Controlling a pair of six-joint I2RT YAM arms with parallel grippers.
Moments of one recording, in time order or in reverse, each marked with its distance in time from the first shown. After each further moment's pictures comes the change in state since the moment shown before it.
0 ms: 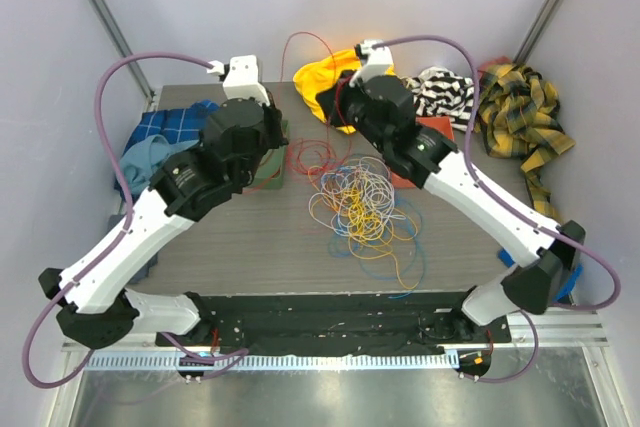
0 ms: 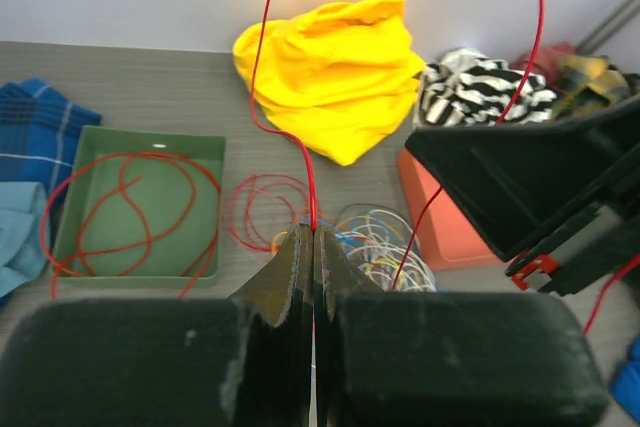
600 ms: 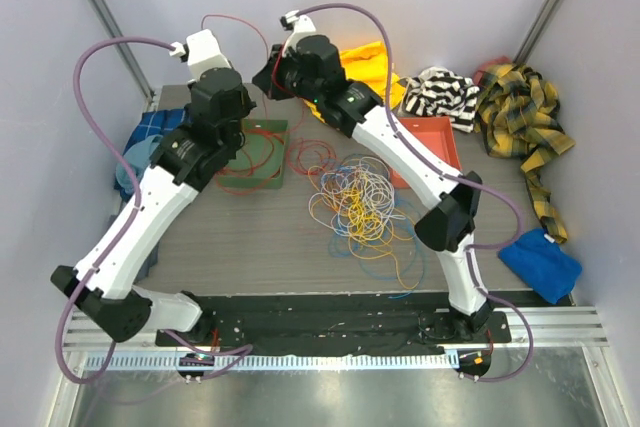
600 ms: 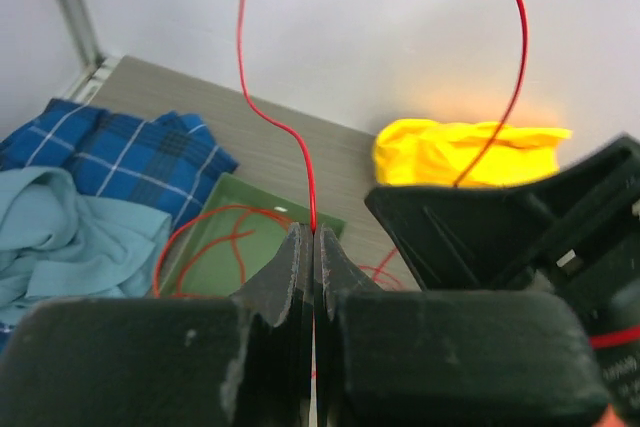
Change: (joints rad) left arm 0.239 0.066 0.014 0.118 -0.129 0.031; right arm 0.007 0.613 0.804 -0.200 -0.275 0.030
